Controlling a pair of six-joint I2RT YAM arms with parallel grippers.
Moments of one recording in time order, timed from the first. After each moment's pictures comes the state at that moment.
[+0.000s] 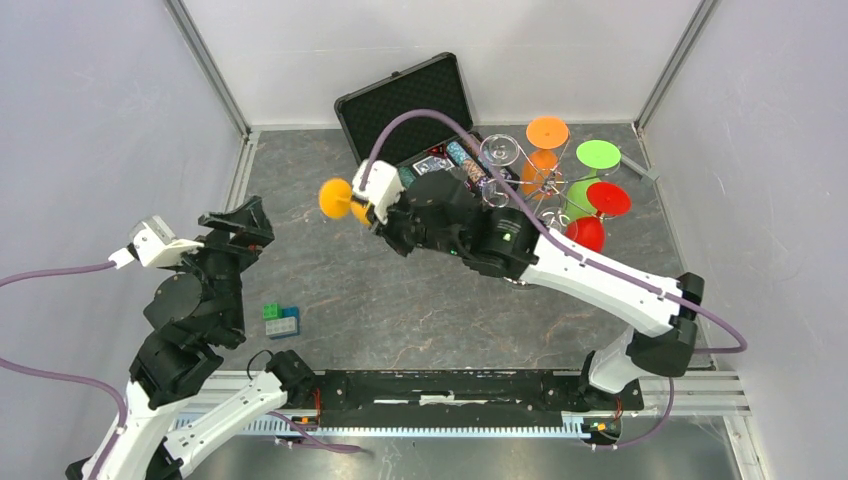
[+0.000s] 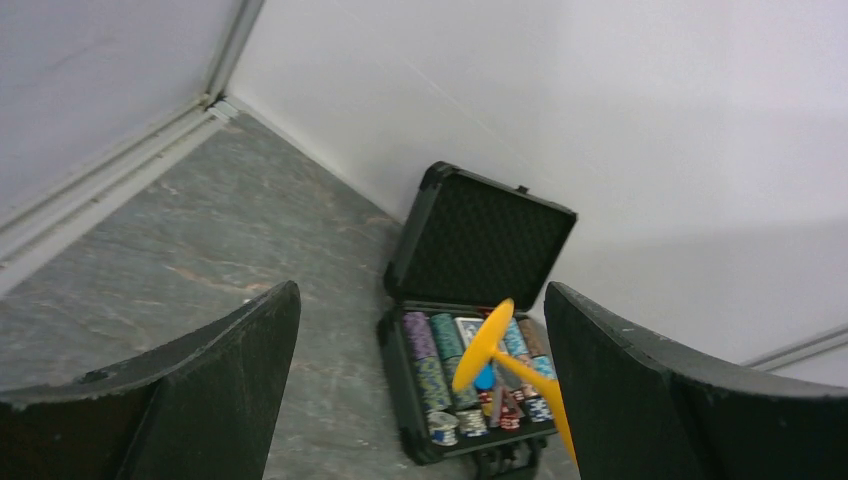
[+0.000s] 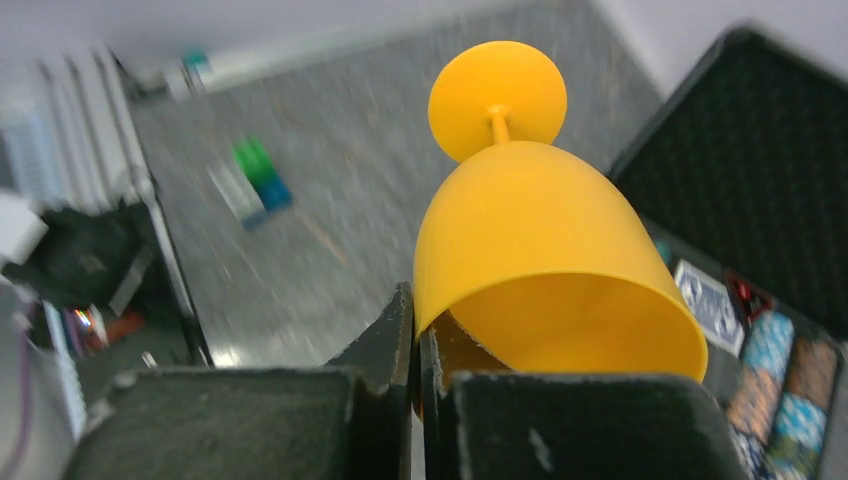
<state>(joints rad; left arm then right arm) -0.74 0.45 1.06 -0.49 -1.01 -0.58 1.14 1.53 1.70 -0.42 0.07 -0.11</state>
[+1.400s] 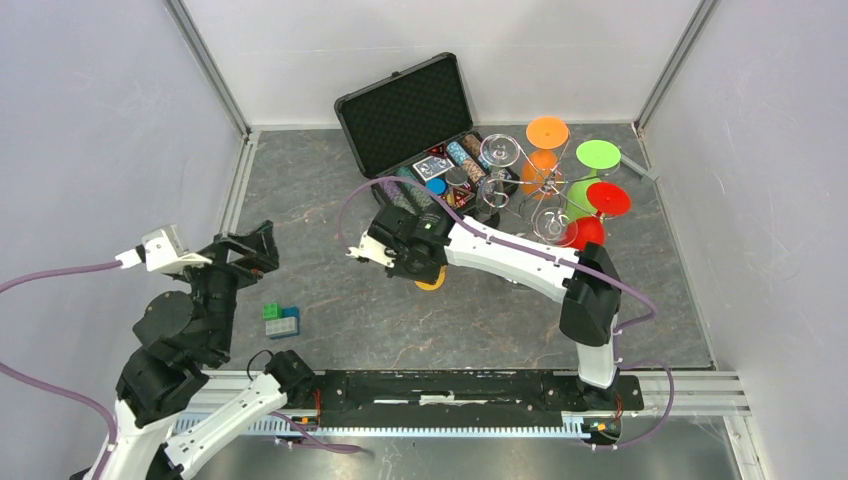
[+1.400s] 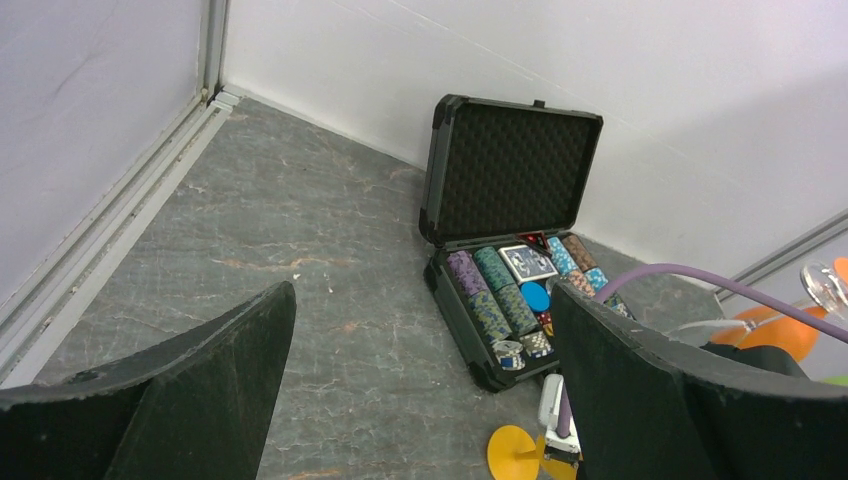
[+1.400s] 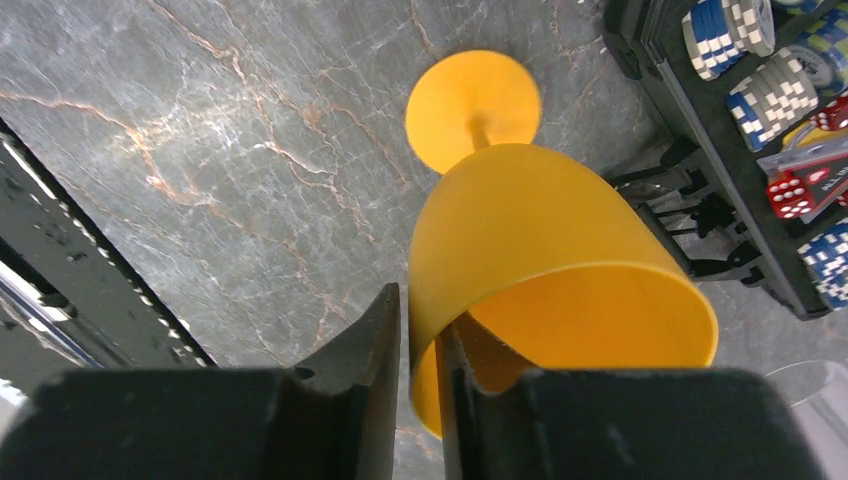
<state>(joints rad) -0.74 0.34 1.05 -0.66 -0.87 -0.41 1.08 1.92 1.76 -1.10 0.14 -0.30</state>
